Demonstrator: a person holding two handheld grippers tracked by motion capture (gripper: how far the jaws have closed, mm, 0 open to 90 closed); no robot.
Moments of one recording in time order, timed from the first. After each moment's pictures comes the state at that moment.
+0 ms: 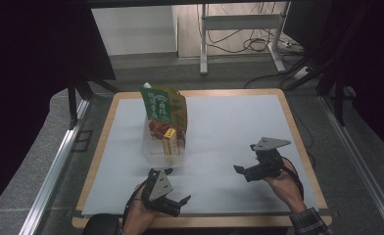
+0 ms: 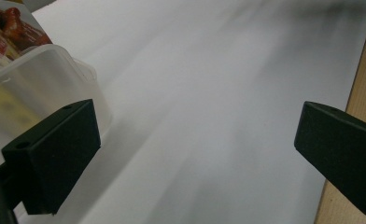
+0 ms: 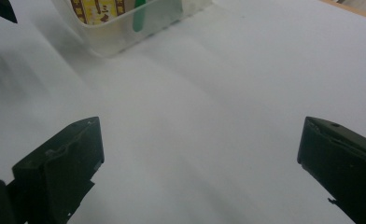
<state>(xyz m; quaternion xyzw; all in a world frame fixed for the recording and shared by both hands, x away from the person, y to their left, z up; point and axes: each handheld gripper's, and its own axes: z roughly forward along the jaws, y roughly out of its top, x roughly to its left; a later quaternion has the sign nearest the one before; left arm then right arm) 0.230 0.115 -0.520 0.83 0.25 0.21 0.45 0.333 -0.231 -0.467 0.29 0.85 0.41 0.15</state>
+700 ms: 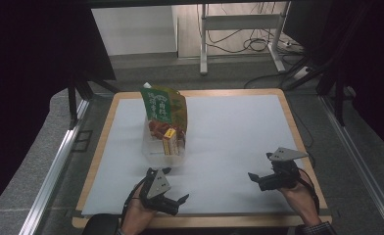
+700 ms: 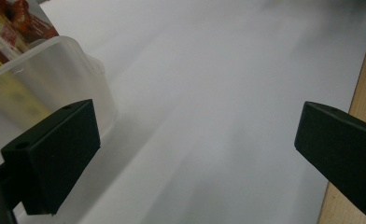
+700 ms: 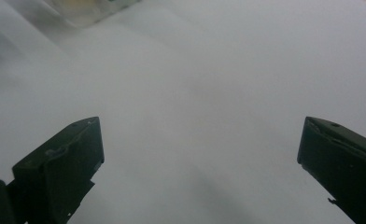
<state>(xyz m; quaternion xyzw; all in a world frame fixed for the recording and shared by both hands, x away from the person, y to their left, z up) 0.233 0.121 -0.520 0.83 0.27 0.21 0.45 0.308 -0.272 -0.477 0.32 0.84 0.39 0.18</state>
